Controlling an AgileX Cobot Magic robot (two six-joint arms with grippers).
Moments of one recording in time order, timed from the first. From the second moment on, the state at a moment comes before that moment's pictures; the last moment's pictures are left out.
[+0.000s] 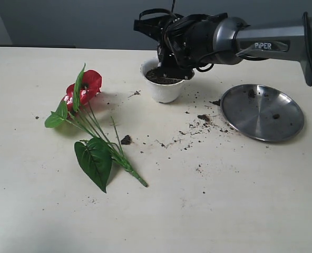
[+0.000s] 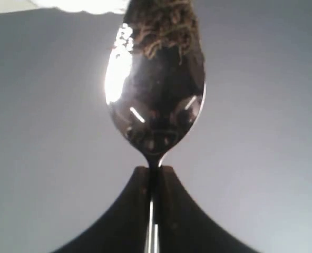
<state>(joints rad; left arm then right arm) 0.23 0.00 0.00 0.00 0.34 0.01 0.73 2.18 -1.60 -1.71 0.46 -1.06</state>
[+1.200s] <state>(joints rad) 0.23 0.00 0.00 0.00 0.34 0.01 0.68 1.88 -1.56 -1.44 0.67 -0.10</state>
